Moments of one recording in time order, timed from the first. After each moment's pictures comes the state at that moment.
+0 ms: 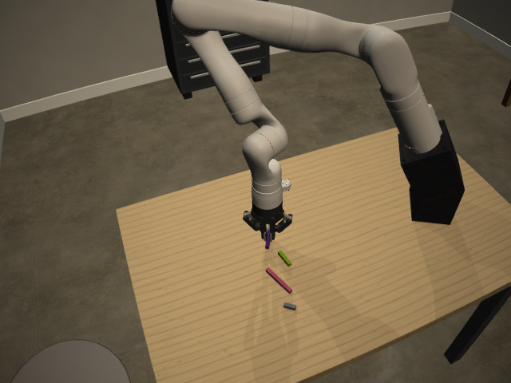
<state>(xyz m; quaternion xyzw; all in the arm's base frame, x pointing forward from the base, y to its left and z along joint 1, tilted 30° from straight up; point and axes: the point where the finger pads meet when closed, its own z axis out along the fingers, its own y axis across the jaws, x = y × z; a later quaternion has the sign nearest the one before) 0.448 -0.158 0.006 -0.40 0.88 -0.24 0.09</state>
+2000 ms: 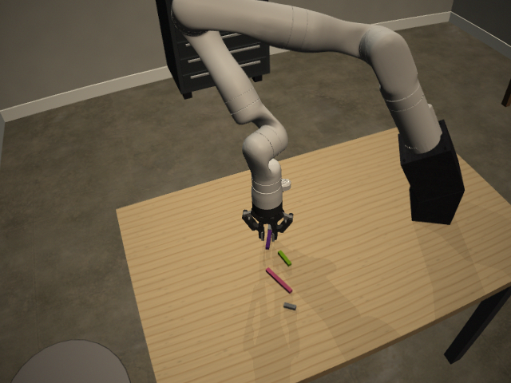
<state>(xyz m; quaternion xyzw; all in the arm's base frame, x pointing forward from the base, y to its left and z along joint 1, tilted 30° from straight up) 0.448 -0.159 0.006 -0.40 0.88 -0.24 0.09</state>
